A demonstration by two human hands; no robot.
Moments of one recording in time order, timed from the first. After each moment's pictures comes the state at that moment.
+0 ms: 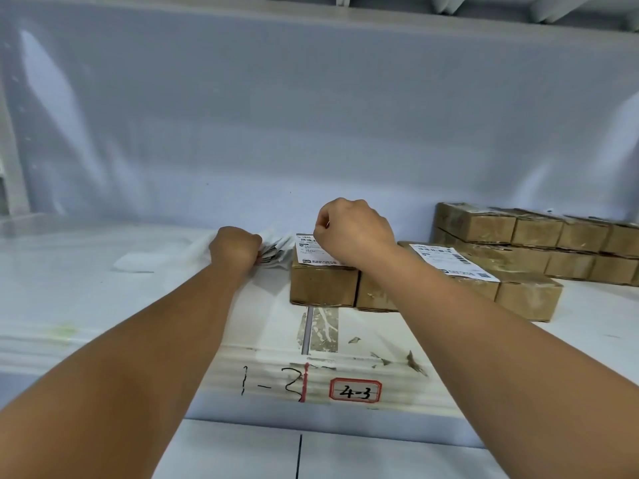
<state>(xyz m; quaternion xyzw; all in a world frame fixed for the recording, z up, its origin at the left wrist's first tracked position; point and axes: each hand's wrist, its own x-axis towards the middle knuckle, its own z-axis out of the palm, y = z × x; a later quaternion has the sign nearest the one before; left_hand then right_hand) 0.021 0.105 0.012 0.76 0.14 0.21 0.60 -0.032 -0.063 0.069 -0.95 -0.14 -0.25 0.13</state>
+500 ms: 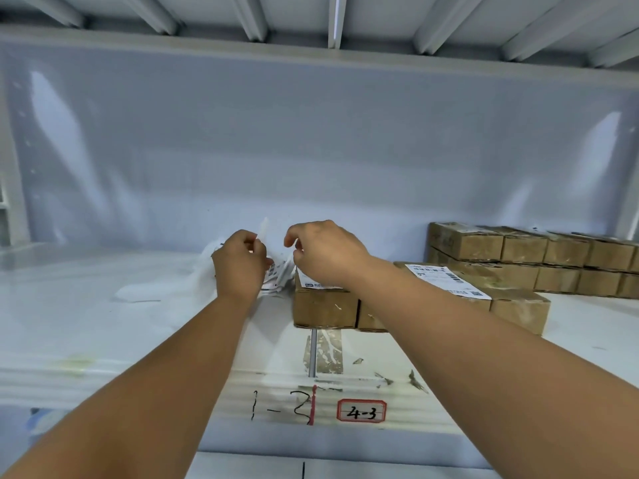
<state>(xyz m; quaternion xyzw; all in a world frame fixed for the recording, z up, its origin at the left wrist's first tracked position) -0.006 0.093 0.021 0.73 0.04 0.41 0.54 -0.036 -0.038 0.079 -0.95 -0.24 -0.20 0.08</state>
